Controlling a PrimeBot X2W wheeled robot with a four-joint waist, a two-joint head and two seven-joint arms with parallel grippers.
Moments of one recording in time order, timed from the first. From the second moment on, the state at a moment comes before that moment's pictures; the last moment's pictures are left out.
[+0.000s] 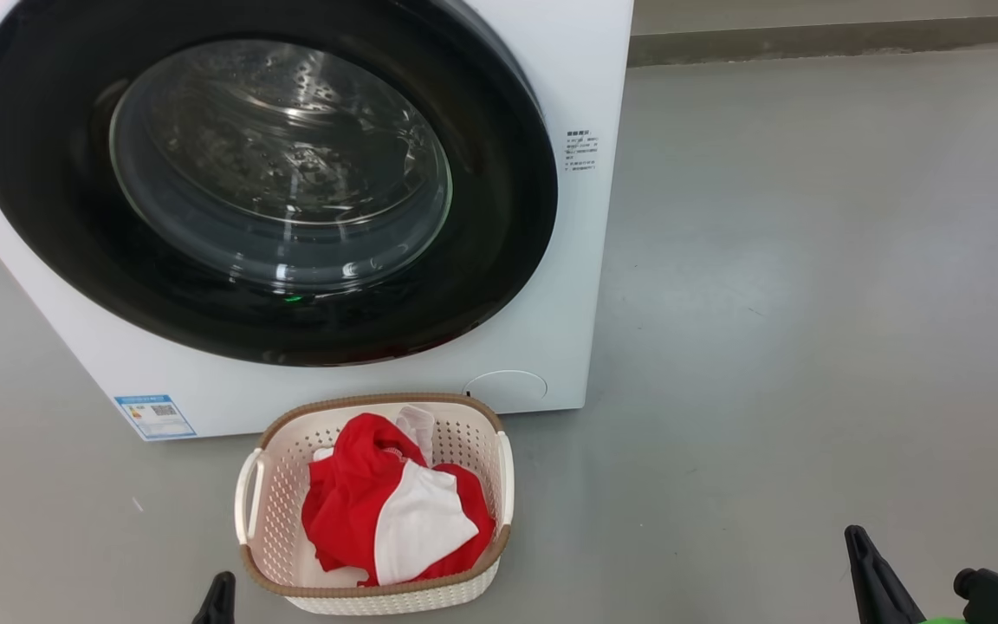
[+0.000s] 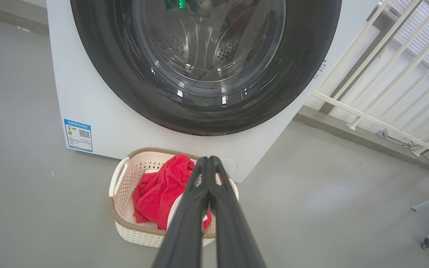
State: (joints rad) left arm 0.12 0.10 0.00 0.23 -0.52 -0.13 -0.19; right arm 0.10 -0.06 -0.05 0.38 0.54 0.13 -0.20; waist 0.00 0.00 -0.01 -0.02
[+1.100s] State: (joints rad) left arm 0.07 0.08 0.03 0.24 -0.85 -0.13 -0.10; right arm 0.07 -0.06 -0.08 0.35 0.87 0.13 -0.10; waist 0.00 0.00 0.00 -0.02
